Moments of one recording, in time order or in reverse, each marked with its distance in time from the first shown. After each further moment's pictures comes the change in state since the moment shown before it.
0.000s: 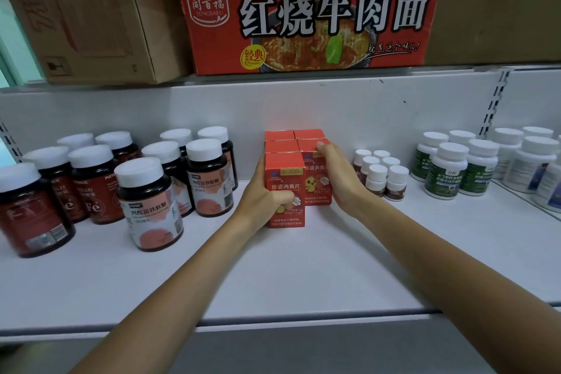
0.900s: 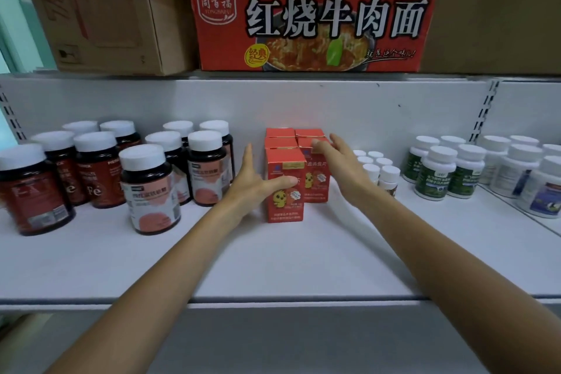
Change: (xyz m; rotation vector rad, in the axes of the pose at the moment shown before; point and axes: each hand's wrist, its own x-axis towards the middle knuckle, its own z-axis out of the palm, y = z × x) left_hand -0.004 0.011 -0.003 0.005 0.106 -0.105; right_hand -0.014 -0.019 -0.014 -0.177 0.042 -0.043
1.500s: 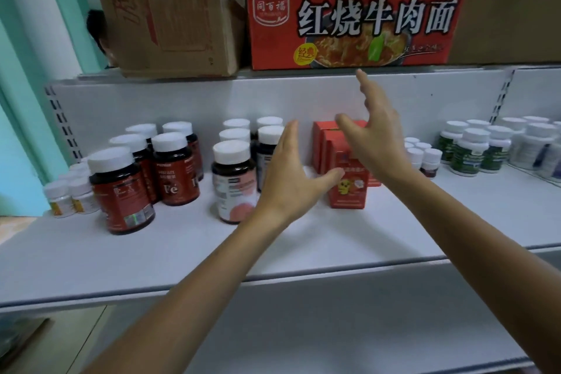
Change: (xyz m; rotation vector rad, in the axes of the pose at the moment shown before) left_hand -0.057 0.012 -0.073 0.280 0.033 0.420; right_hand -0.075 -0.076 0.079 -0.520 0.343 -0.547
